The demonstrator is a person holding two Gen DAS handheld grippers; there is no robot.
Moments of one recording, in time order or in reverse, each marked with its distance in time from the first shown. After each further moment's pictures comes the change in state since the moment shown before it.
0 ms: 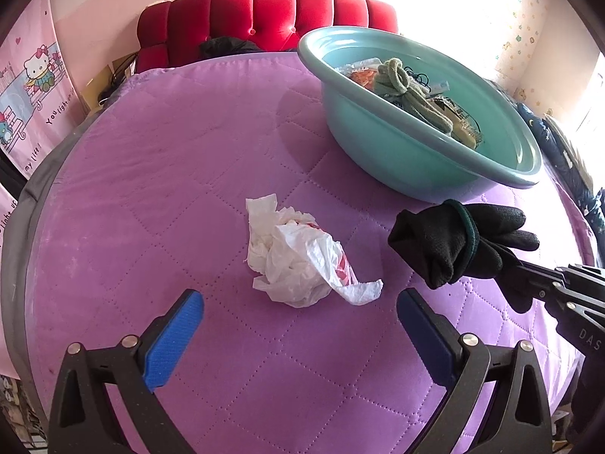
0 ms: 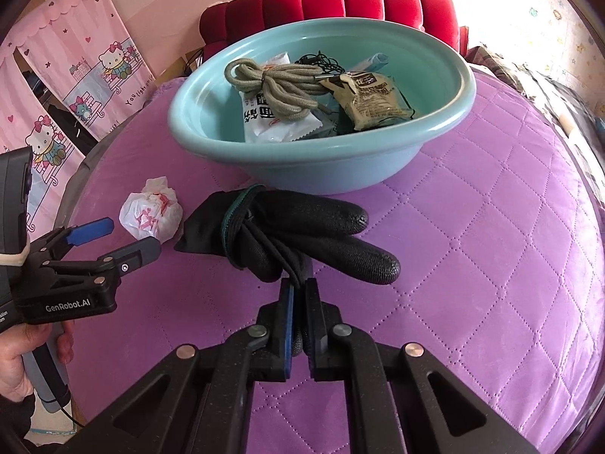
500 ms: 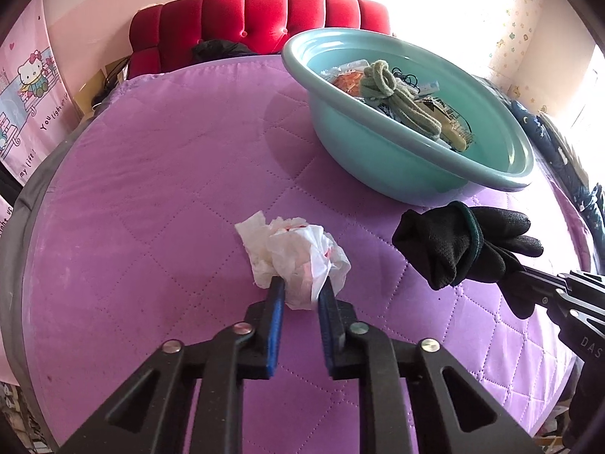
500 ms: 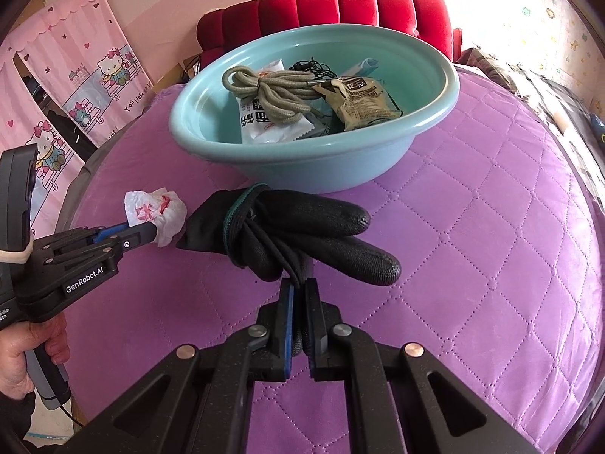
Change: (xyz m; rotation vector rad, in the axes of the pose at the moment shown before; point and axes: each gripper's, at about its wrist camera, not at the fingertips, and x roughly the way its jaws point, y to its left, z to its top) left arm -0.003 -0.008 0.000 0.034 -0.006 -0.016; right arm -0.017 -0.003 -0.010 0.000 -0.022 -0.008
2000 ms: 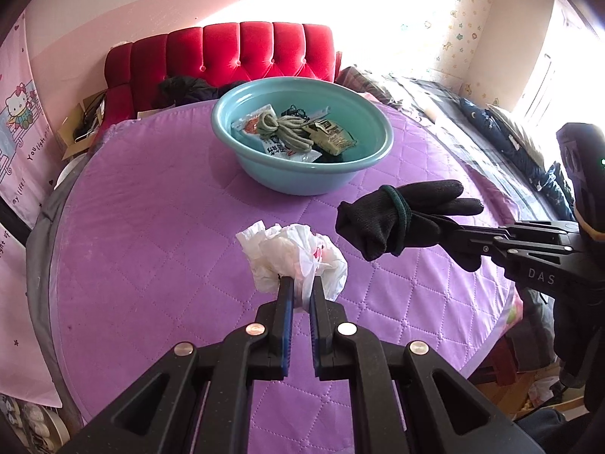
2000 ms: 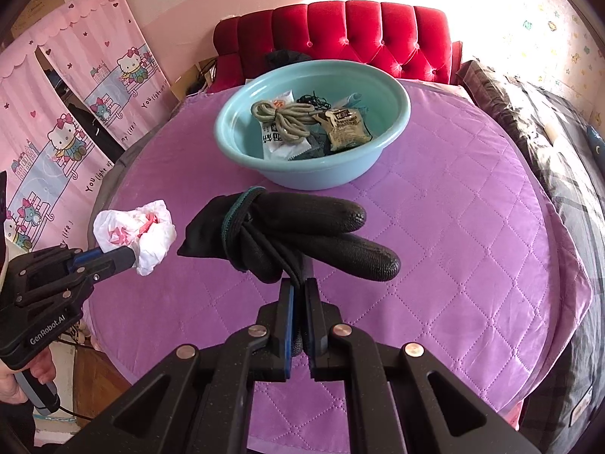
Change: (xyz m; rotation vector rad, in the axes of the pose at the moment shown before) left arm -0.136 -0.068 -0.038 0.087 -0.071 -0.111; right arm -0.111 -0.009 -0.013 -0.034 -0.006 0.024
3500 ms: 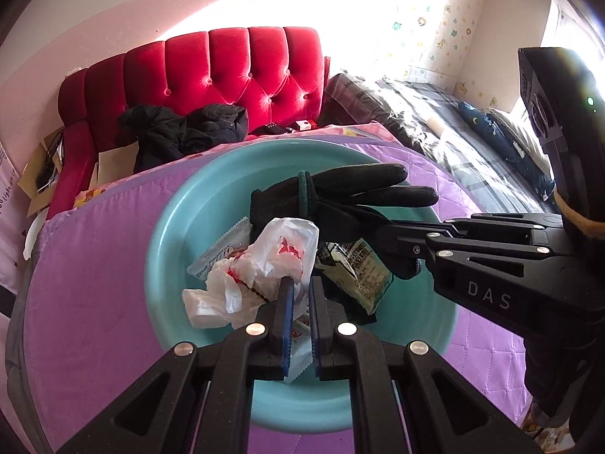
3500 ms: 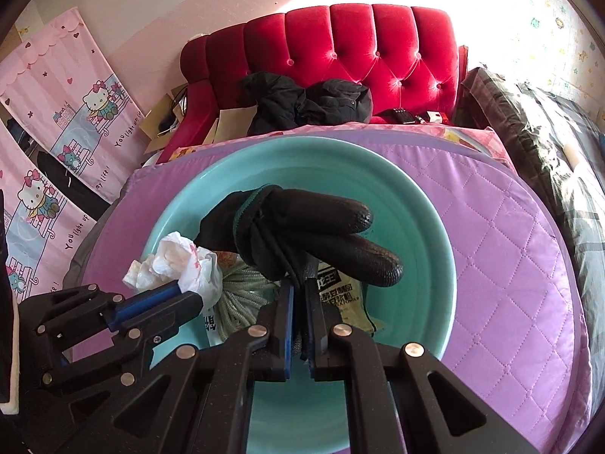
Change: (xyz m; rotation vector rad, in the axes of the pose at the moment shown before) left arm 0.140 0.018 0.182 0.074 0.004 -0.039; right arm 0.134 -0.047 0.207 0.070 -0.012 -0.005
